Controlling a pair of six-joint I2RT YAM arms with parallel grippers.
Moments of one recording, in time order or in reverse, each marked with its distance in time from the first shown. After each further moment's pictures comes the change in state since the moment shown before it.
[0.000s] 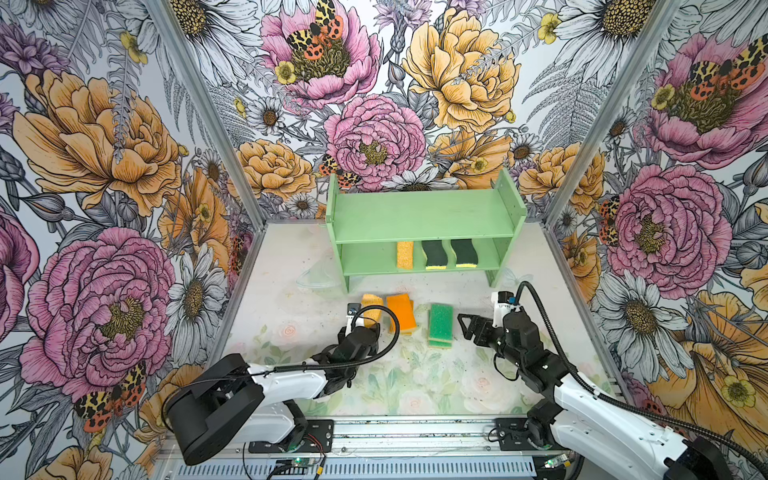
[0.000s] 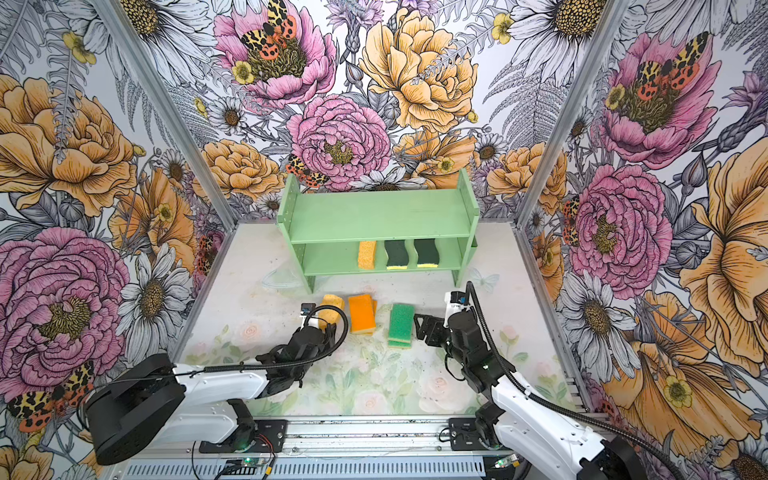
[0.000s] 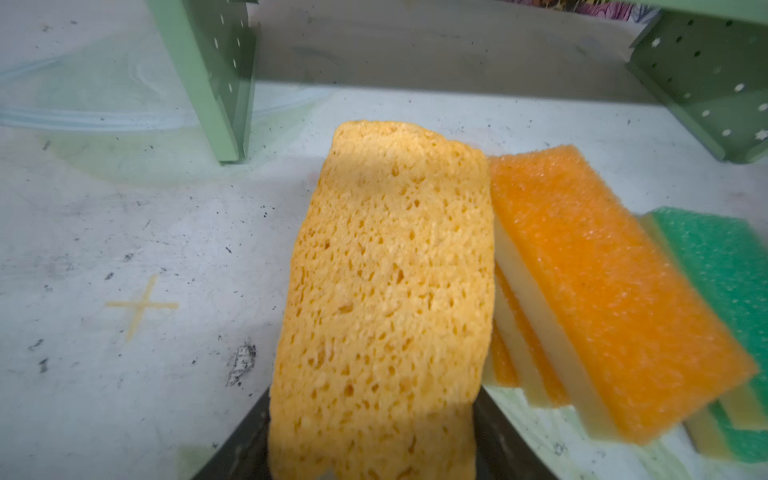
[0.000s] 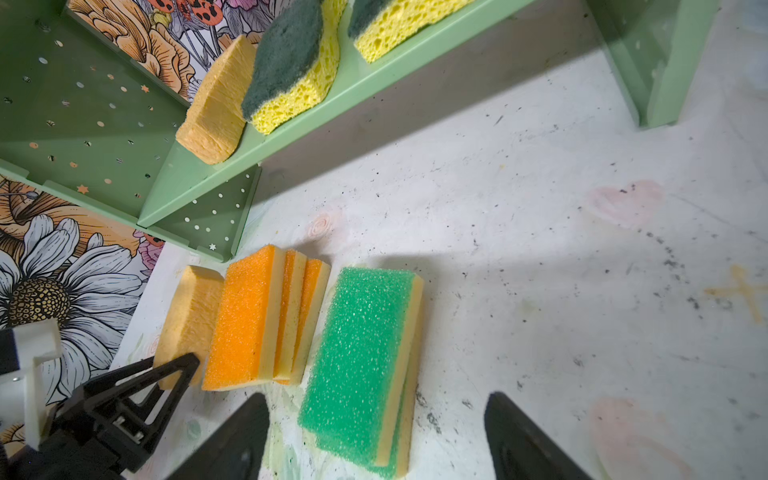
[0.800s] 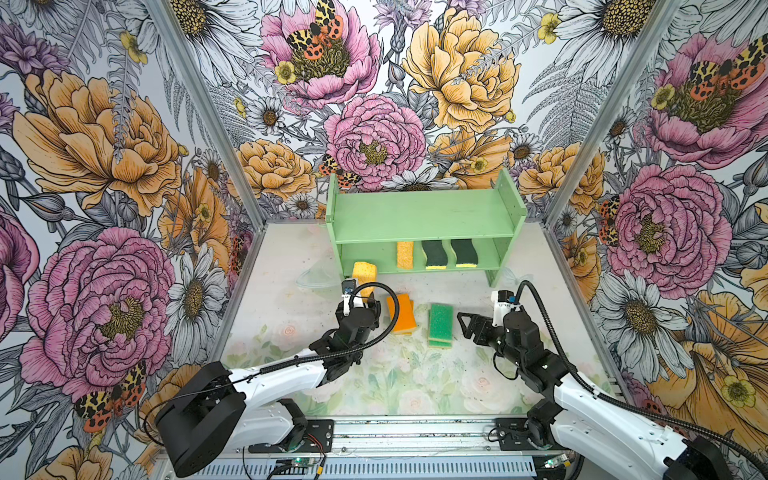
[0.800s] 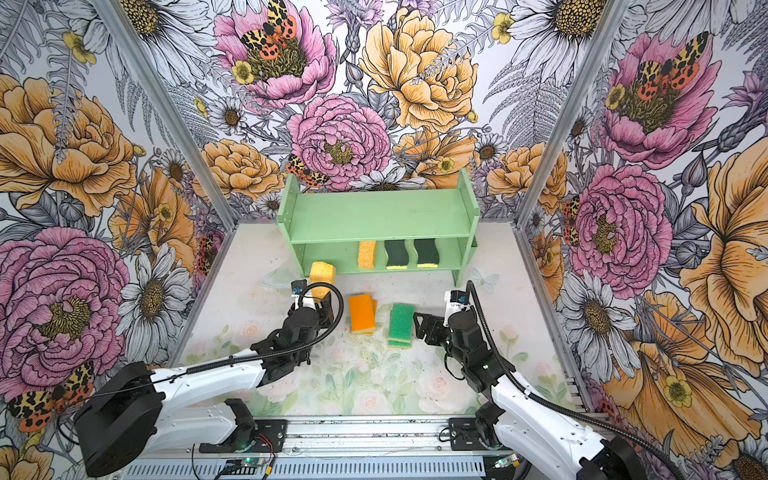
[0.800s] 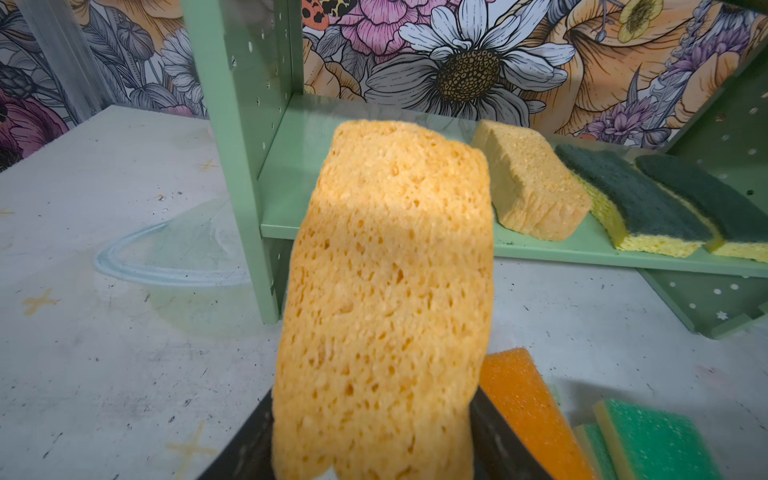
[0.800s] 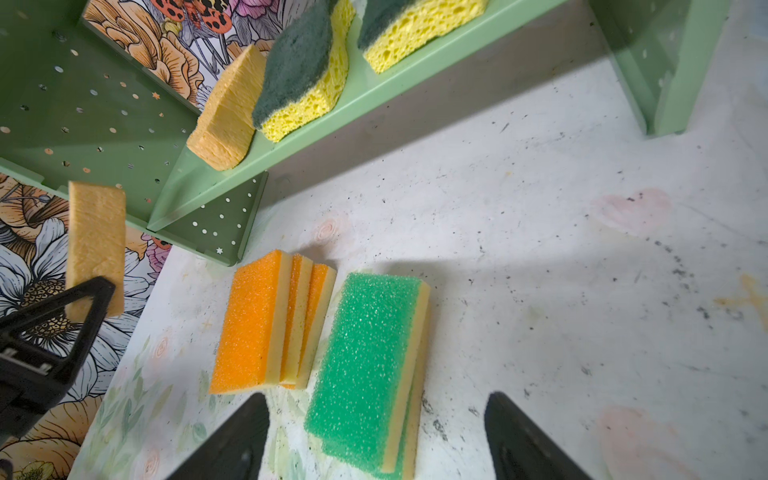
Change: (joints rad) left arm 0.051 -0.005 0.172 0.040 -0.154 0.124; right arm 0.000 -0.007 0.000 0.021 -0.003 0.000
